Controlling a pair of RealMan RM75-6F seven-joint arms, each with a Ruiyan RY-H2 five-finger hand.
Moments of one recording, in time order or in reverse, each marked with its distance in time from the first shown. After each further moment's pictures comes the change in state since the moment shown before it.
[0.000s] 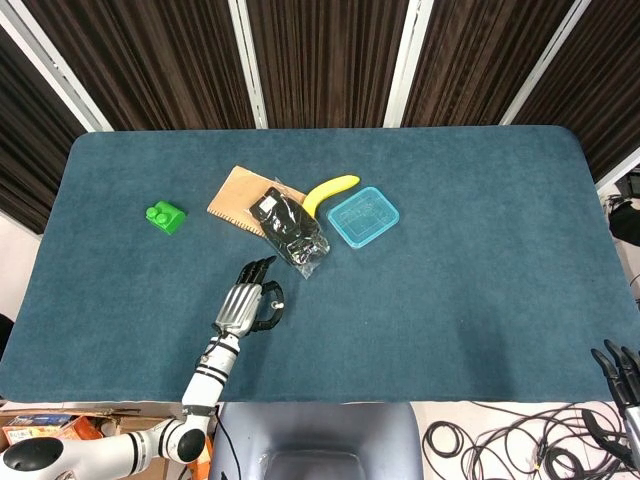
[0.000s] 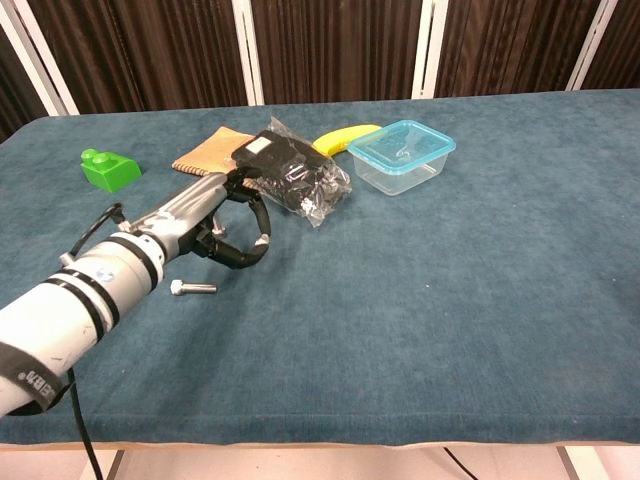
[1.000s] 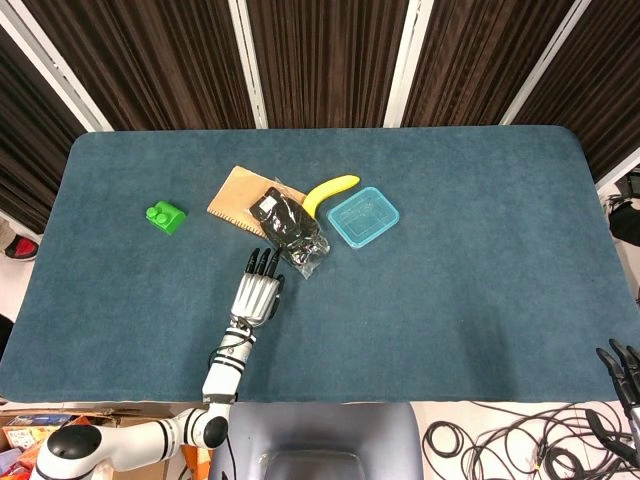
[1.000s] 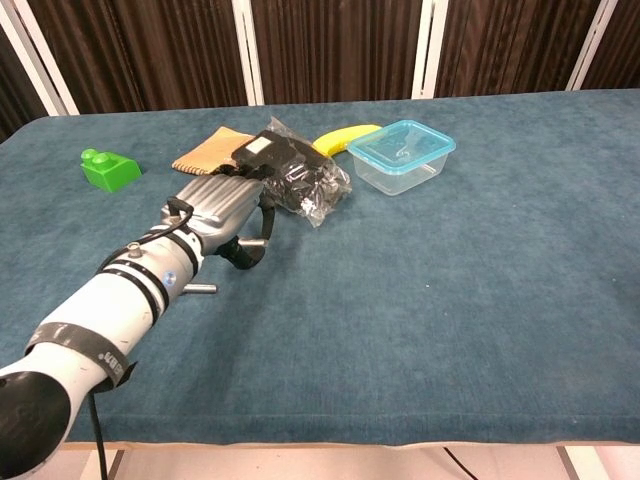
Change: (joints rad) left arm -0.129 -0.117 -0.012 0.183 -0.098 0.033 0.526; right arm 0.000 0.006 0.002 0.006 0.004 0.005 0.021
